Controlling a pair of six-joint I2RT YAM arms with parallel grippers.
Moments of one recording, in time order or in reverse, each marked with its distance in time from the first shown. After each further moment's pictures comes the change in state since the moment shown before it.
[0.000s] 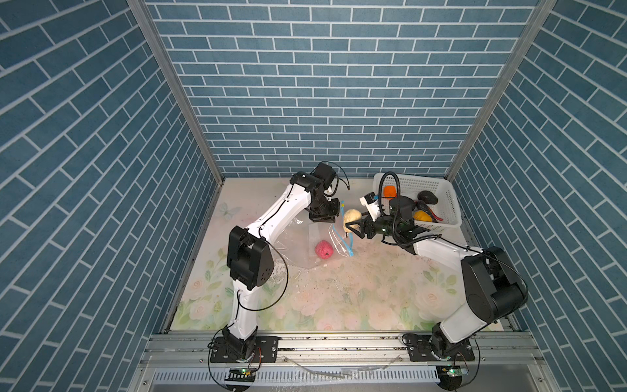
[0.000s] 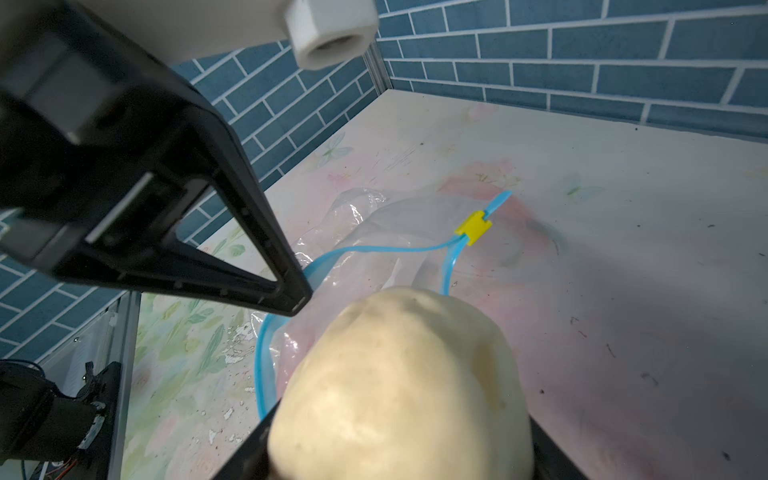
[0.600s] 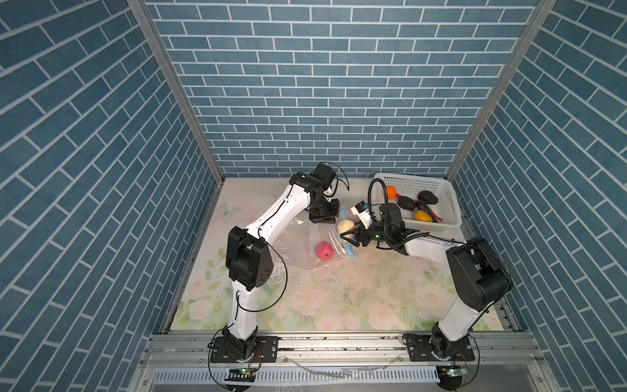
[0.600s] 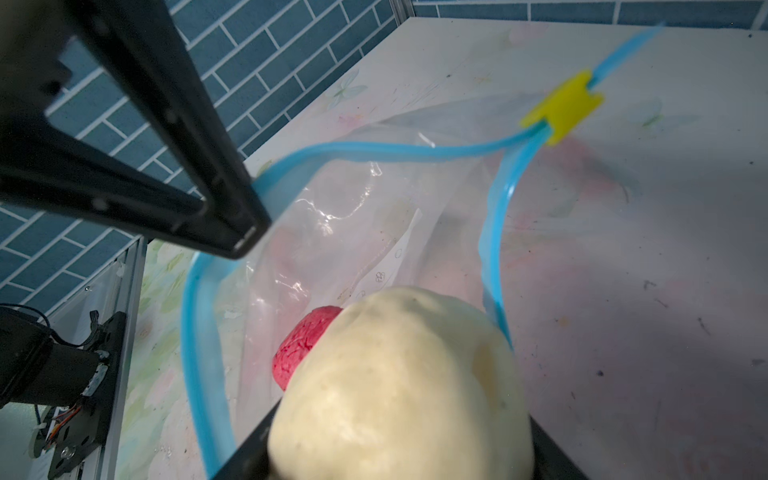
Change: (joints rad) left arm 0.000 -0.018 -0.025 0.006 0.019 -0.016; right arm 0.037 0.108 0.002 -0.022 -0.033 -0.067
